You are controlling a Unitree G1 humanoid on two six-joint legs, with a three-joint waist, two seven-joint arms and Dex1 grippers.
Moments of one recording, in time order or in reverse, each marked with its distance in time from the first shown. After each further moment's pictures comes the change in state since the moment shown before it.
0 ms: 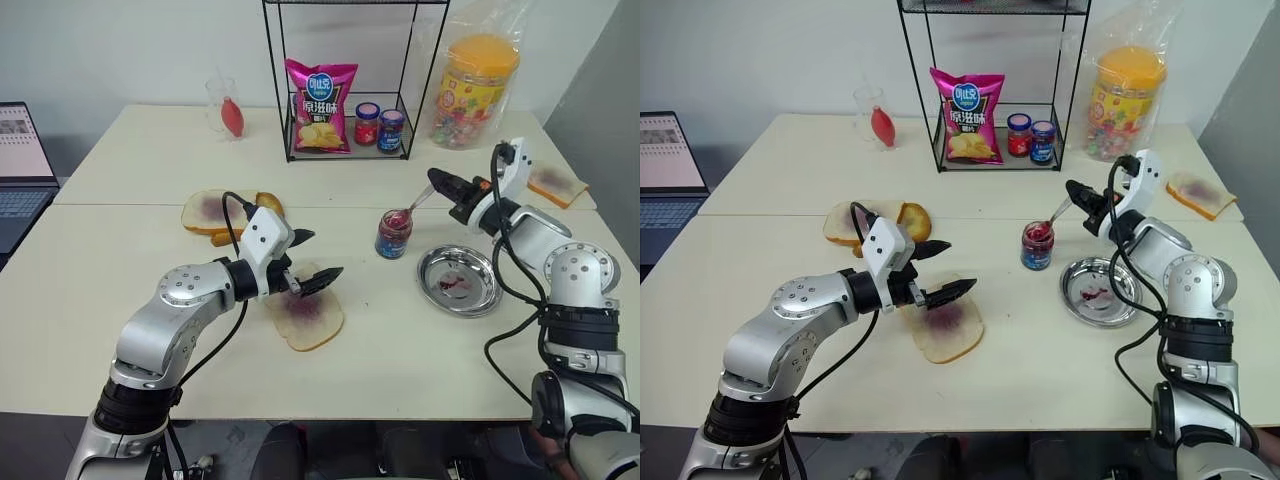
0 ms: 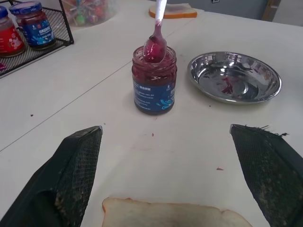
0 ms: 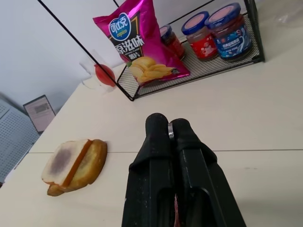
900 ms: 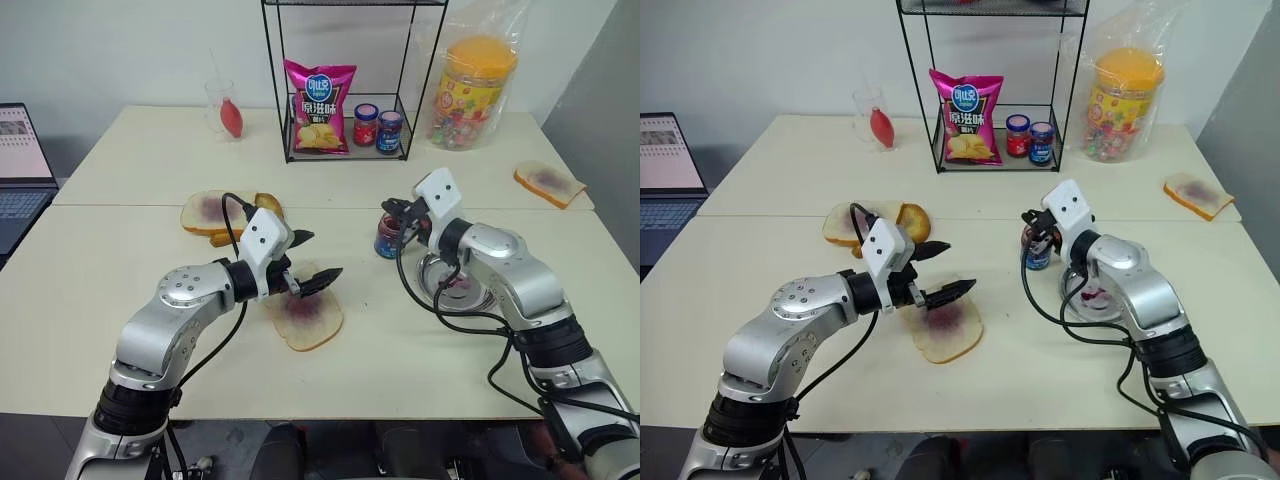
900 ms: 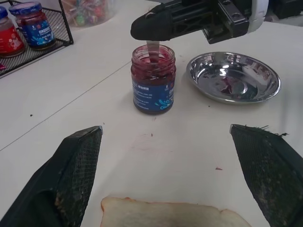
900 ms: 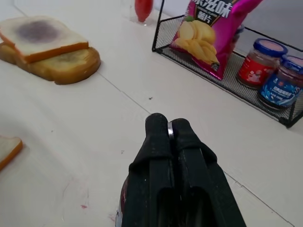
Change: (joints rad) left arm 0.004 0.002 0.000 0.000 0.000 -0.002 0.003; right arm 0.064 -0.006 0.396 -0.062 -0.656 -0.332 0.341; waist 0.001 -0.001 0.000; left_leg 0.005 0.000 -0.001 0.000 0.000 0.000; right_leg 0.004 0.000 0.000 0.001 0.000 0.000
